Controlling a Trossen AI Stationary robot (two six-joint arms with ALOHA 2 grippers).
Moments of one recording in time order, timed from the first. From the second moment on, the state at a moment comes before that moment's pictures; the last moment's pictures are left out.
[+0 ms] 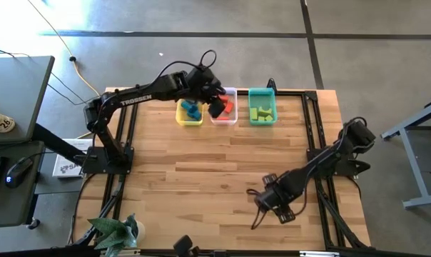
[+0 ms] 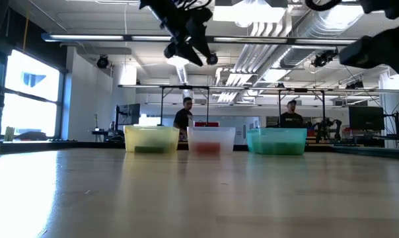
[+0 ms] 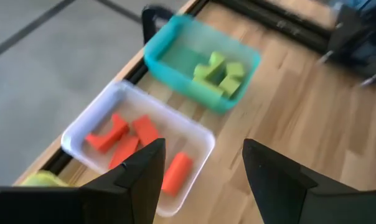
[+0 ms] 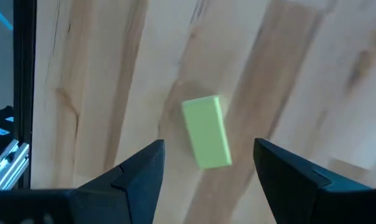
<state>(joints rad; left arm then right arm) 0.52 1.73 1.62 -0.65 -0.03 -0.15 0.57 1.64 1.16 -0.96 -0.15 0.27</state>
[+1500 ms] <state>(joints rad) 0.60 1.73 1.68 -0.64 -0.04 -0.01 0.49 1.64 0.86 -0.62 -0.14 0.70</state>
